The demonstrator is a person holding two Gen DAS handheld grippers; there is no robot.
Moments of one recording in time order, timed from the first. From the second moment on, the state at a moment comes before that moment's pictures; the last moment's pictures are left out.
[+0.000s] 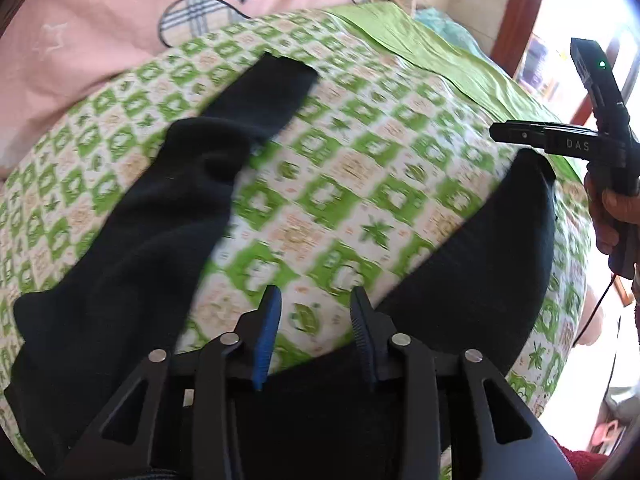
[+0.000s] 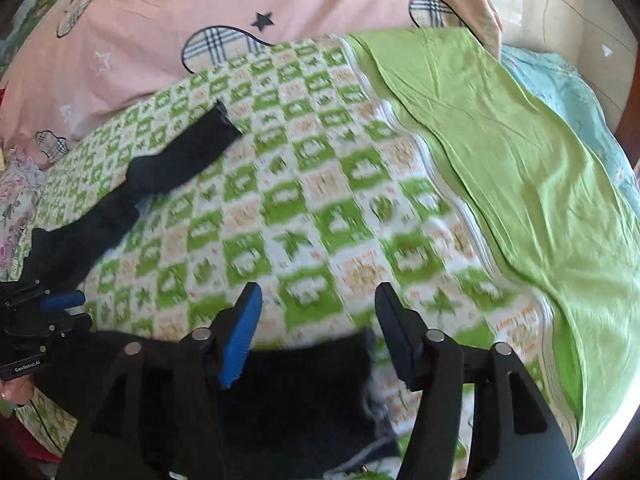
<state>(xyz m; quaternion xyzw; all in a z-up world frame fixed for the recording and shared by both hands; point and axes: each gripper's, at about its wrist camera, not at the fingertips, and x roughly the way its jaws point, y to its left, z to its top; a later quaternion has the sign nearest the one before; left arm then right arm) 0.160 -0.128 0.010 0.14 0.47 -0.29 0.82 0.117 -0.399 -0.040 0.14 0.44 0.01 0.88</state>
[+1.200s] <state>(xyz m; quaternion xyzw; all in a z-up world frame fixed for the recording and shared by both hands) 0.328 -0.025 -0.031 0.12 0.55 -0.17 0.81 0.373 -0.328 -0.042 0.16 0.46 0.17 0.86</state>
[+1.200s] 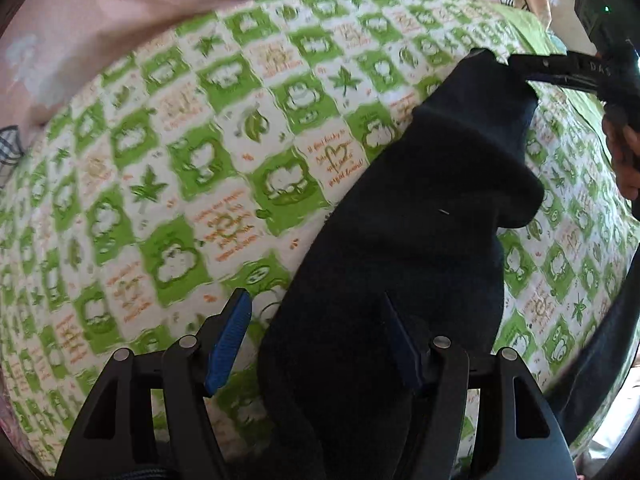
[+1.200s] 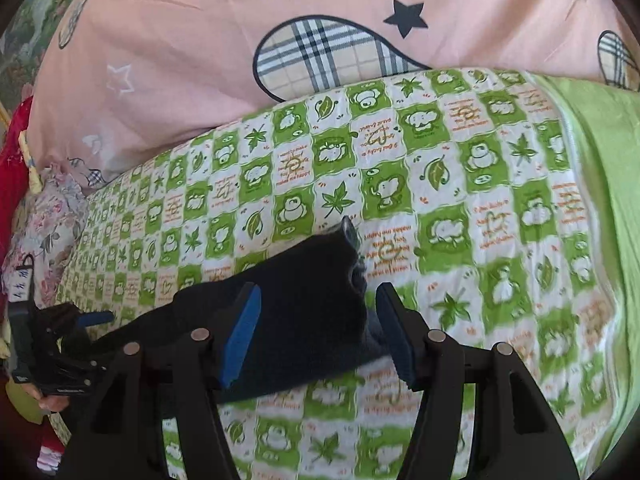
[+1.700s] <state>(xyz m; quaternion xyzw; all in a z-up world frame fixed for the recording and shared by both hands) 0.335 -0.057 -0.038 0.12 0.54 -0.20 0.81 0.400 -0.313 -0.057 0.13 0.45 0.19 0.86</state>
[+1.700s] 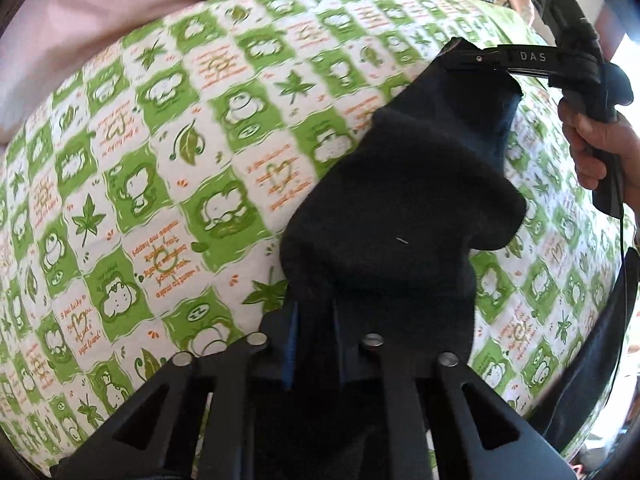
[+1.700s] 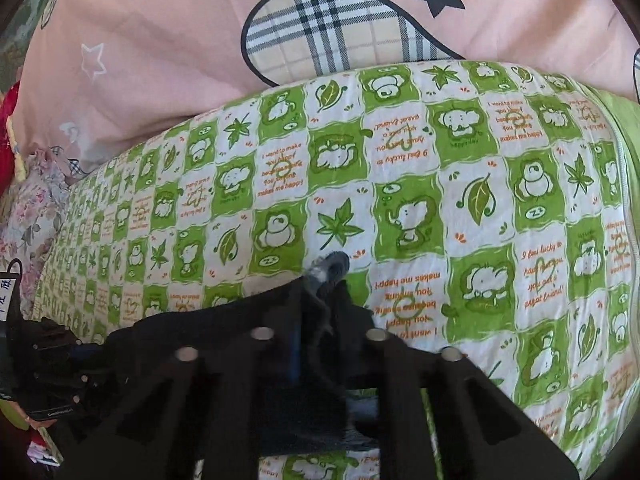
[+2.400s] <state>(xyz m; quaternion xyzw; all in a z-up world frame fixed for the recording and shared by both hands) 0.154 -0.104 0.042 0.13 0.44 -0.29 0.84 0.177 -0.429 0.005 0.12 0.35 0.23 0.90</state>
